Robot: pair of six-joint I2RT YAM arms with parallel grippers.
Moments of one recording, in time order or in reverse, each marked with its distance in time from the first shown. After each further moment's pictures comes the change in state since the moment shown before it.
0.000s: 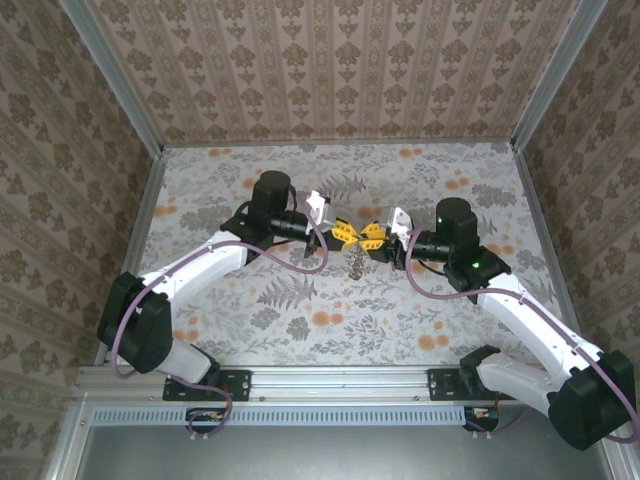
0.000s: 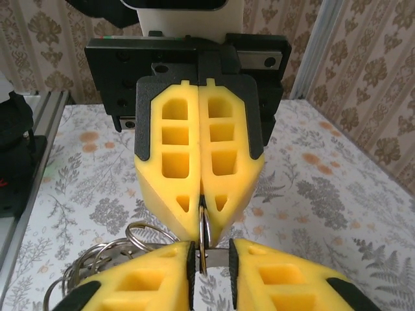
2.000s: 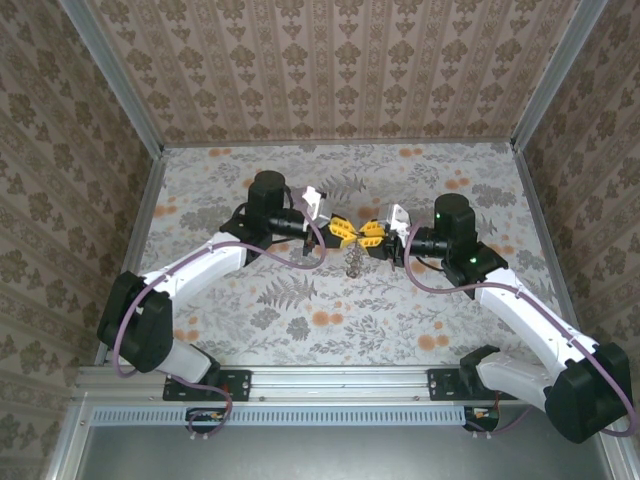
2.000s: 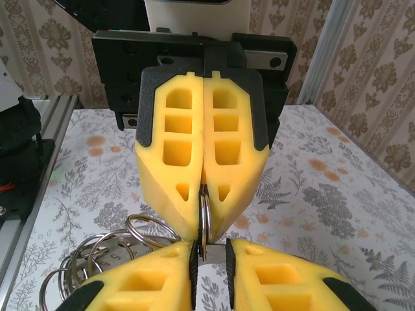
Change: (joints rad) left arm 0.018 0.002 -0.028 0.130 0.036 -0.129; right arm -0.009 0.041 0.023 0.011 -0.043 -0.008
